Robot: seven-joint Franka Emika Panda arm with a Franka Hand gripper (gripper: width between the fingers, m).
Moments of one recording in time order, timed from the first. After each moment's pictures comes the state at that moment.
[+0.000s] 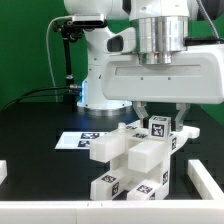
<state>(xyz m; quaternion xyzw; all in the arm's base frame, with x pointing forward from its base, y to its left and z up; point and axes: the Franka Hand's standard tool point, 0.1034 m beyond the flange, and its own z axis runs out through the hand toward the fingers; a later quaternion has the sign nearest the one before) 0.594 0.069 0.115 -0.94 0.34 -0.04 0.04</state>
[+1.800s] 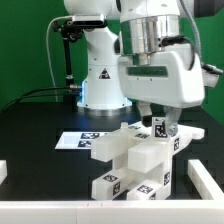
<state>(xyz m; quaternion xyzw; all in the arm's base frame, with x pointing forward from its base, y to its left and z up) 0.596 0.065 0.115 -0.87 0.49 -0.02 0.07</state>
